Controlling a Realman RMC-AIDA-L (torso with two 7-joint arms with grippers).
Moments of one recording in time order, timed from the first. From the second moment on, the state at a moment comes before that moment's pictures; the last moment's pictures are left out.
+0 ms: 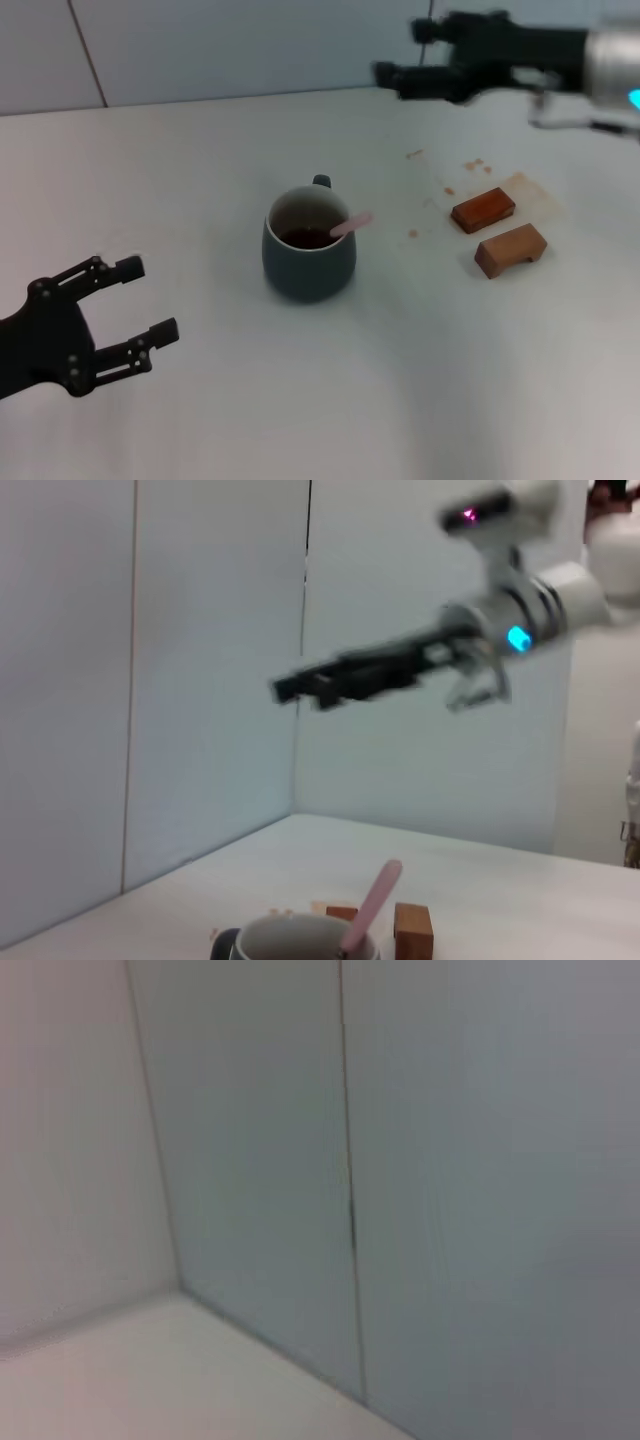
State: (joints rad) left arm -0.43 -2.04 0.31 0.46 2.14 1.81 -0.90; right arm 0.45 2.07 -1.02 -1.12 -1.71 -1.23 1.70
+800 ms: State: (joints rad) left arm -0.48 -2.00 0.34 0.46 2.15 1.74 -1.01; right arm 0.38 1.93 -0.76 -0.54 -1.78 -1.61 1.26
